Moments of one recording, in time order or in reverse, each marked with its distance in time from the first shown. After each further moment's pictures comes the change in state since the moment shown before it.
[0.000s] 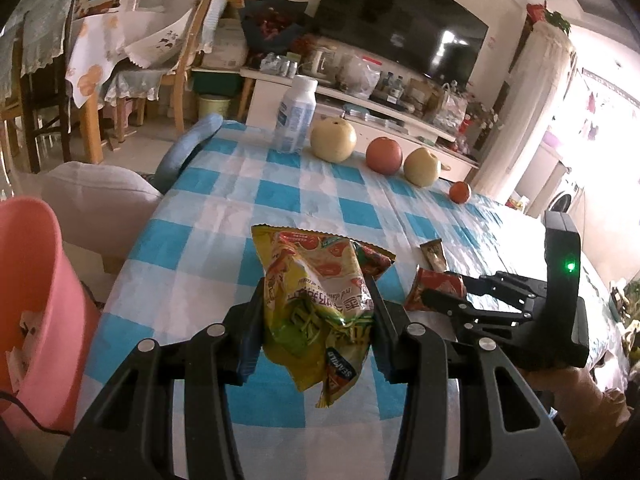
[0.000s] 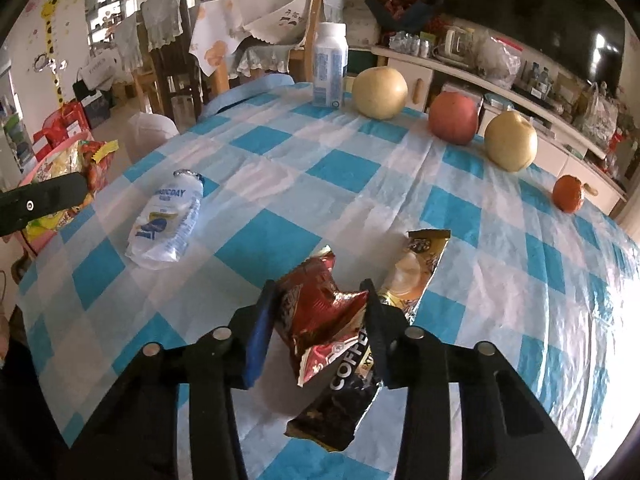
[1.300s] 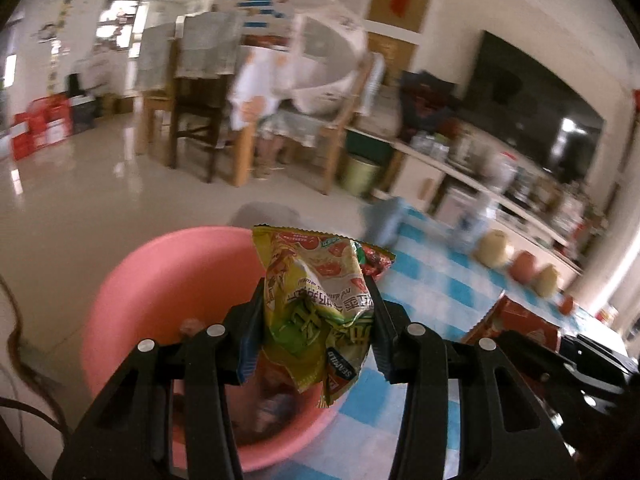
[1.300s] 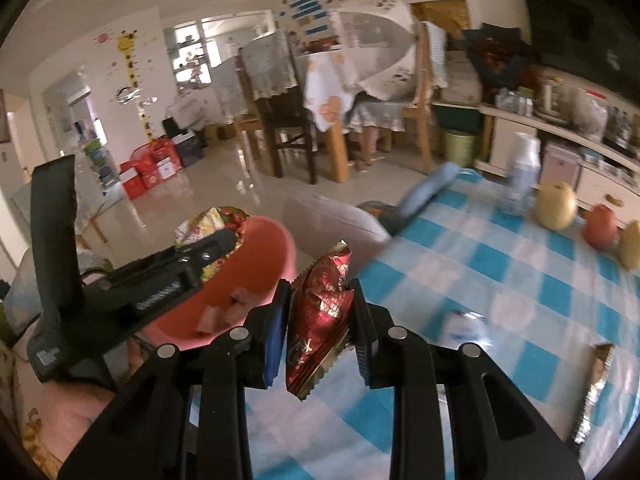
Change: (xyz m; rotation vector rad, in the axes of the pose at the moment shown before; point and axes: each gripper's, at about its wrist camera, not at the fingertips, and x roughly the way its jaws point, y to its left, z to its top) left arm -0.103 0.135 0.008 -0.287 -0.242 0.464; right arm -0.045 0.215 0.096 -0.066 -0.173 0.356
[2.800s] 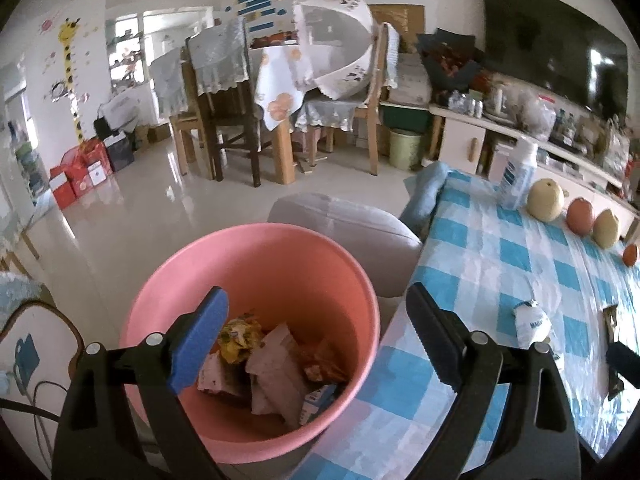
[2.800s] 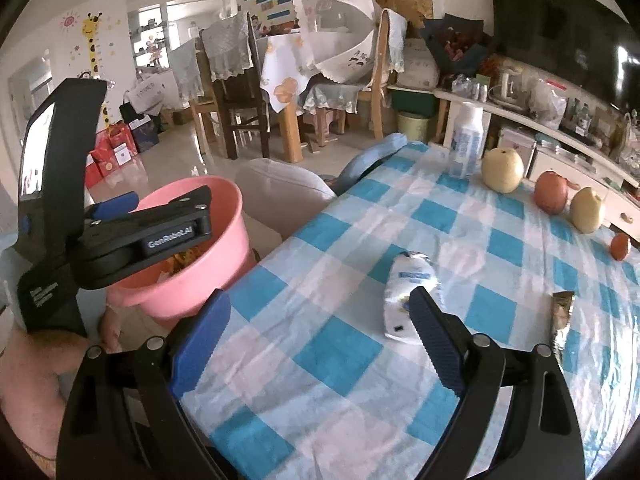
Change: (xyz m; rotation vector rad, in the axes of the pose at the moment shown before) left arm 0.007 -0.049 -0.006 0.213 0.048 0.212; right arm -0.028 -0.027 -0.053 0.029 0.047 -0.216
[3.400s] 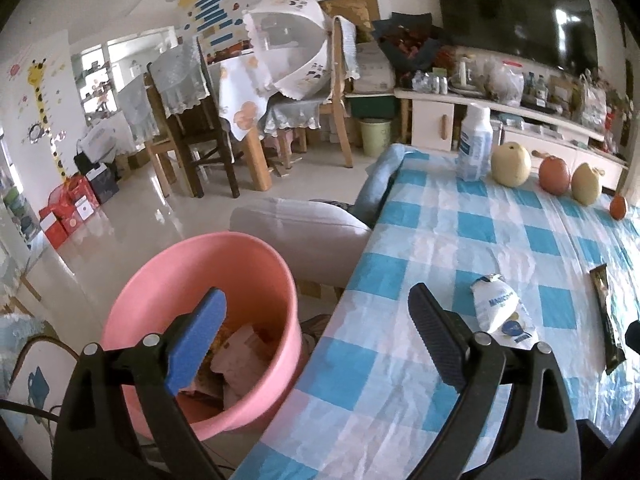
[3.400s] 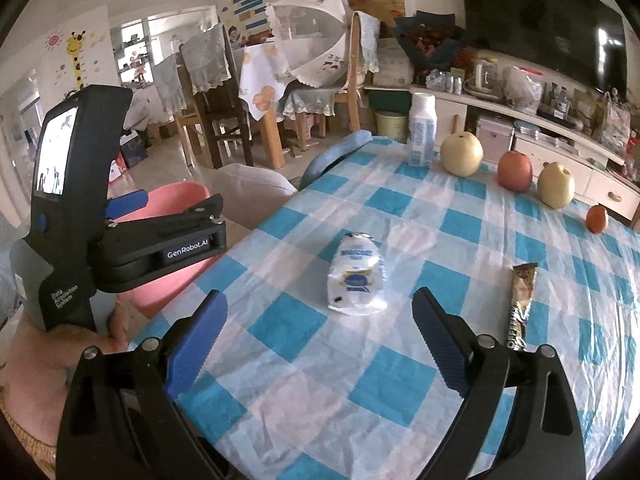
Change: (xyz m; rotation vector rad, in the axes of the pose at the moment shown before) left arm -0.016 -0.063 -0.008 0.150 -0.003 -0.019; right arm -0.031 -0.047 -0.022 0.075 -0.016 -0.025
